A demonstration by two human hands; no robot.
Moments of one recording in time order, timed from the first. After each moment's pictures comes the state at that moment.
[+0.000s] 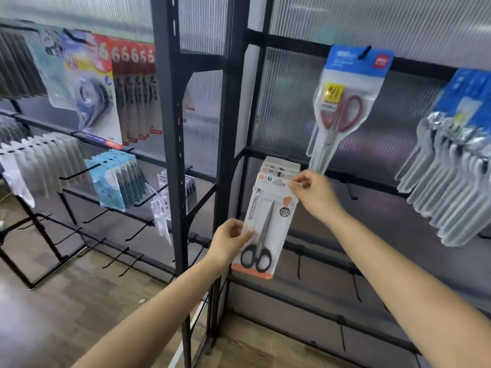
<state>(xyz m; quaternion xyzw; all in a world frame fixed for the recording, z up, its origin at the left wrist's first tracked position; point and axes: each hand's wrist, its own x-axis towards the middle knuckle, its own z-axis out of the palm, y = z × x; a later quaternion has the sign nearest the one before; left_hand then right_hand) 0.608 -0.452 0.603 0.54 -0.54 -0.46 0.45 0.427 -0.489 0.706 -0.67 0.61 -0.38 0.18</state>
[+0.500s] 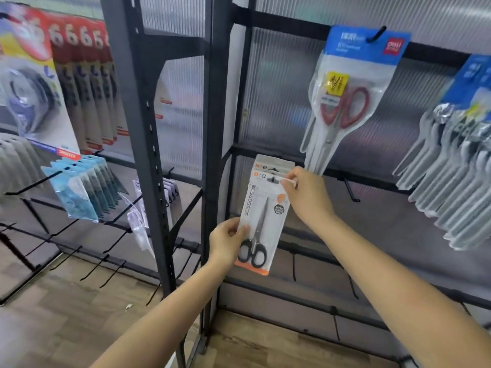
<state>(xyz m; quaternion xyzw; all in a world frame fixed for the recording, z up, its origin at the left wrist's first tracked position) 0.590 -0.507 0.574 0.55 -0.51 -0.44 0.49 0.438 -0.511 0.699 -0.68 0.65 -0.33 0.05</state>
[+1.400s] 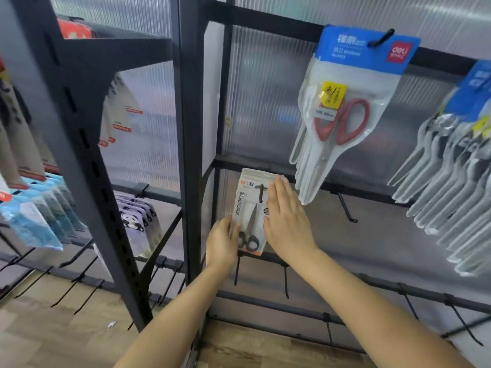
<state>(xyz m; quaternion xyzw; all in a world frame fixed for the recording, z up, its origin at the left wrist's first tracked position) 0.561 -0.569 0.564 0.60 -0.60 -0.32 0.42 0.432 -0.550 0.633 -0.72 0.63 -0.14 -0.27</state>
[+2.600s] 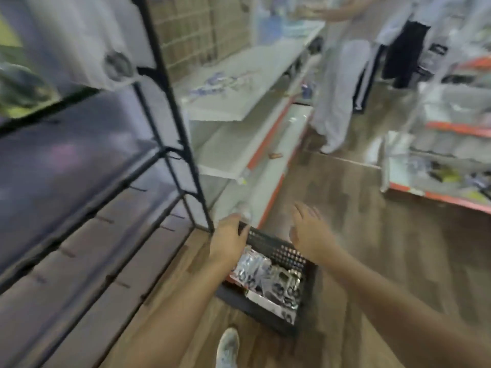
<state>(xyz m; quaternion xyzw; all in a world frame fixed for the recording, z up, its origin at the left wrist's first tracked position) 0.175 -0.065 0.529 0.06 -0.95 -0.30 0.02 0.142 0.132 0.528 -0.19 0.98 -0.08 -0.04</state>
